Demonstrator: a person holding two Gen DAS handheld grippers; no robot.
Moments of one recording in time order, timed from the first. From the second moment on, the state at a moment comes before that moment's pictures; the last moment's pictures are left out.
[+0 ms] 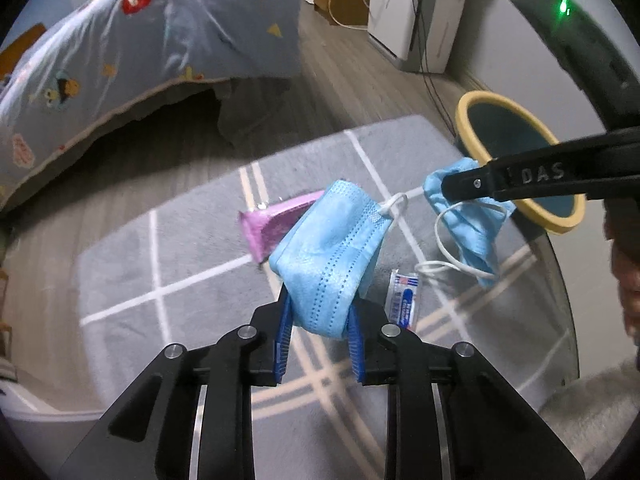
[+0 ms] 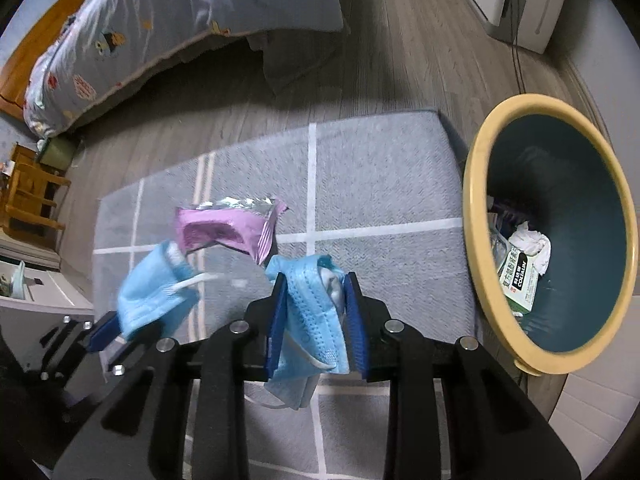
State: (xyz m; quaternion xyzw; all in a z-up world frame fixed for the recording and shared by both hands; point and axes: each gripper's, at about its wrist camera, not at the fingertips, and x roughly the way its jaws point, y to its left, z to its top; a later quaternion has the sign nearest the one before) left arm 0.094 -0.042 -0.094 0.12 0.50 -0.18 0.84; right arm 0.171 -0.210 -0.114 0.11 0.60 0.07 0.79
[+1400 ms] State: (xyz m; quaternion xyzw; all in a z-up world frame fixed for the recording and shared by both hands) left arm 0.099 -0.143 -0.025 0.11 0.42 -0.23 0.87; right arm 0.133 -0.357 -0.041 0.13 0.48 -0.01 0.87
